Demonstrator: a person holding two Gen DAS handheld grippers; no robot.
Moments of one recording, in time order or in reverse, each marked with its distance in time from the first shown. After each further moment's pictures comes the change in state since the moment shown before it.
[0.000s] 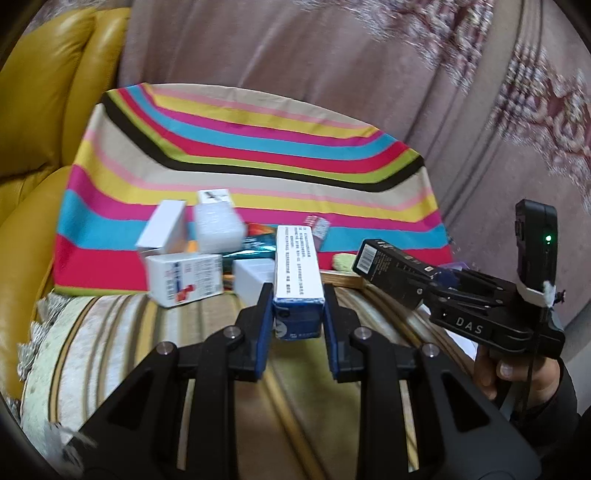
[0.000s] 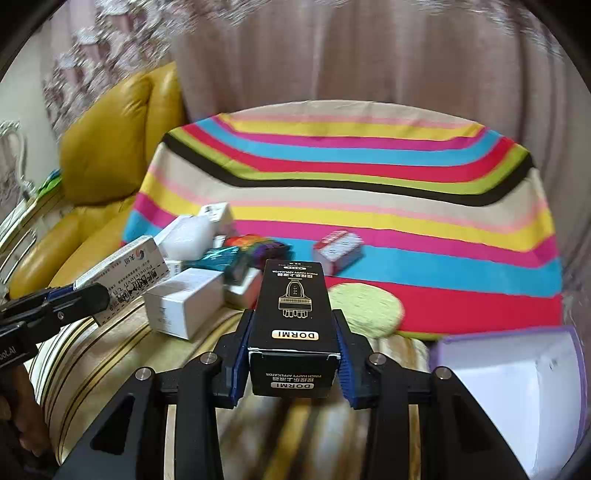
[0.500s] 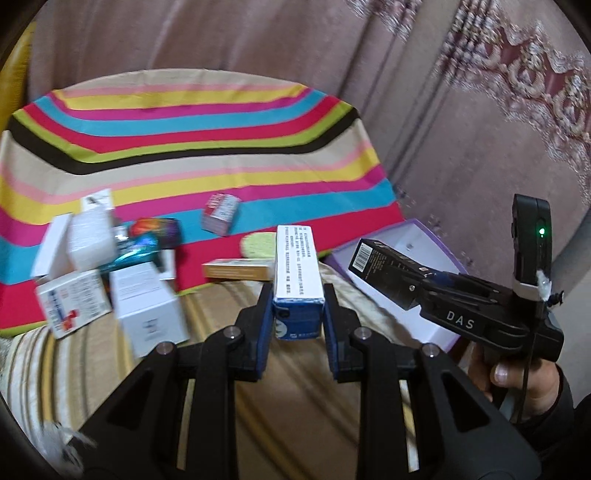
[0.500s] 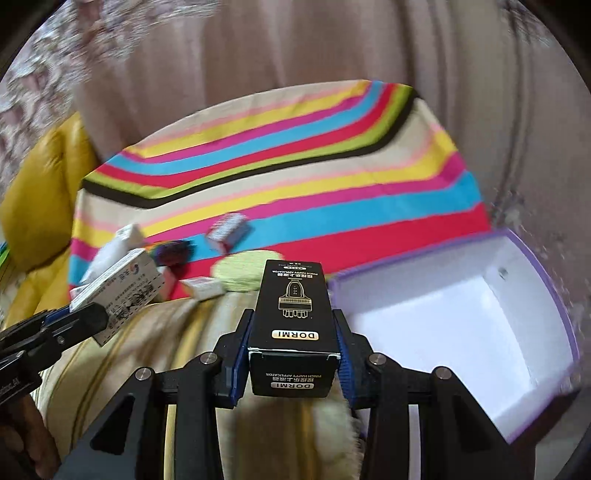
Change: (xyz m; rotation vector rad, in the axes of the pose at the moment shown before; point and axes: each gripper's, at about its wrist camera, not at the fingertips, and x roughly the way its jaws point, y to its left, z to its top) left arm 0.055 -0.081 0.007 0.149 0.147 -0.183; right arm -0.038 -0.077 -0.046 0.307 0.008 -0.207
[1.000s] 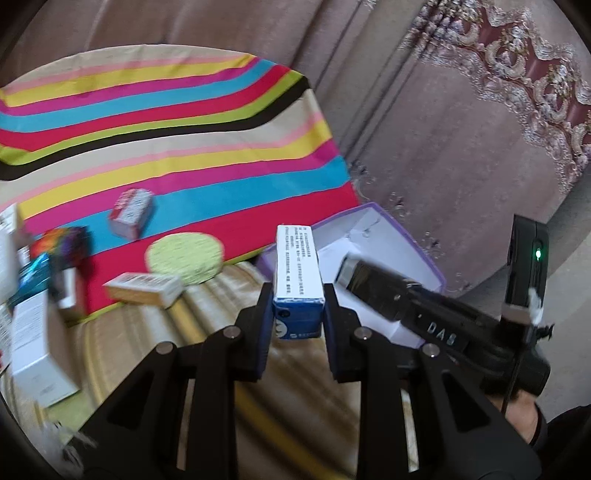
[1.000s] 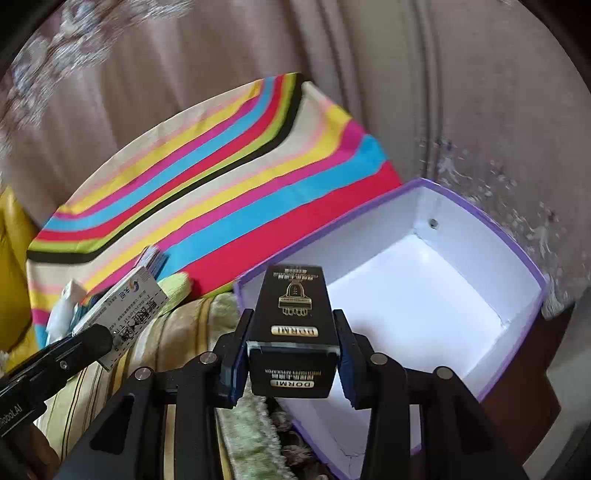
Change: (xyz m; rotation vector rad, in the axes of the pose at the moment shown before) left arm 0.062 -0.051 0.022 0.025 0.108 -0.158; right arm -0.015 -0.065 -0.011 0.287 -0.021 -0.166
